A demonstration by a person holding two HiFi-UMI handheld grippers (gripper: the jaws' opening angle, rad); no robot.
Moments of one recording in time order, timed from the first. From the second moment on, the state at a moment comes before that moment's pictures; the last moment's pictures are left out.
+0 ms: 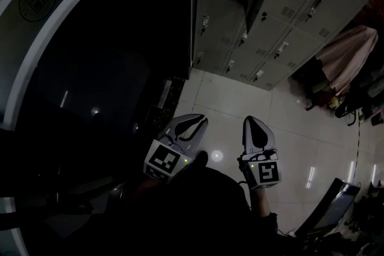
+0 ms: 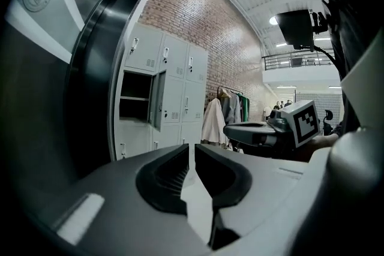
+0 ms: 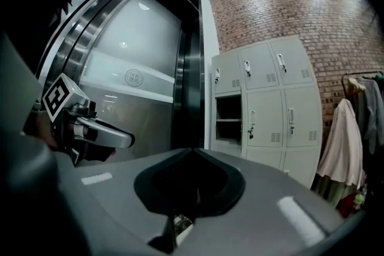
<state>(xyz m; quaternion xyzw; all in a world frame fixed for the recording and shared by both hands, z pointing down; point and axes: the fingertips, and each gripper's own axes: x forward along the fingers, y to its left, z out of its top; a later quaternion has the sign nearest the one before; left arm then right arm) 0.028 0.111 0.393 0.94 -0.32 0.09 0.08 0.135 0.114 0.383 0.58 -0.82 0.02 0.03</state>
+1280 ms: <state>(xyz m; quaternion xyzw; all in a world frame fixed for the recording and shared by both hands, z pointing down) 0.002 0.118 0.387 0.95 -0.30 0.07 0.06 0.115 0.116 0.364 0.58 -0.81 0.00 0.02</state>
